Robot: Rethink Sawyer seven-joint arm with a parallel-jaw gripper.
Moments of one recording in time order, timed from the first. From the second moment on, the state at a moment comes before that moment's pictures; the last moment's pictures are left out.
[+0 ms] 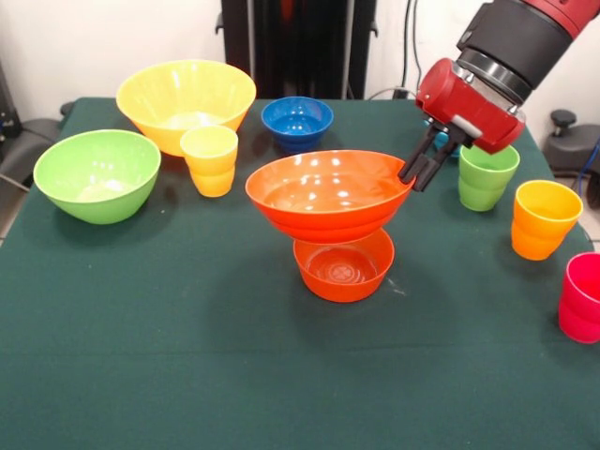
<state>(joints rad) 0.45 -0.31 -0.56 1.26 -0.26 0.50 2.27</state>
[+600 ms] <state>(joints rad) 0.45 -0.31 -0.56 1.26 -0.23 0.50 2.27</state>
